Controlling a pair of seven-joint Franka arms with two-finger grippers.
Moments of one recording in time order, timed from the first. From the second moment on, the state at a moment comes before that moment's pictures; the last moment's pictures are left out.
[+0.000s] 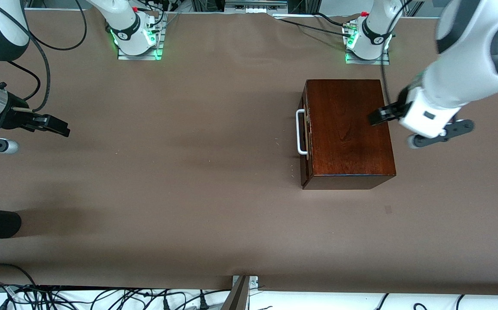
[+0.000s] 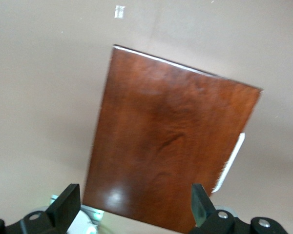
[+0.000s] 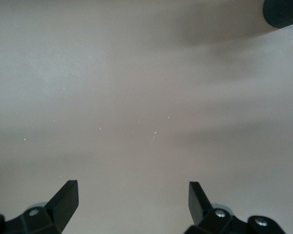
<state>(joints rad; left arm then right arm) -0.21 0.24 -0.01 -1.34 -0.05 1.35 -0.52 0.17 0.17 -0.16 -1.54 0.03 1.64 0.15</state>
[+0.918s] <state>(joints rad) -0.09 -0.03 0.06 -1.78 0.01 1.70 0.00 0.17 0.17 -0.16 -1.54 0.03 1.64 0.15</state>
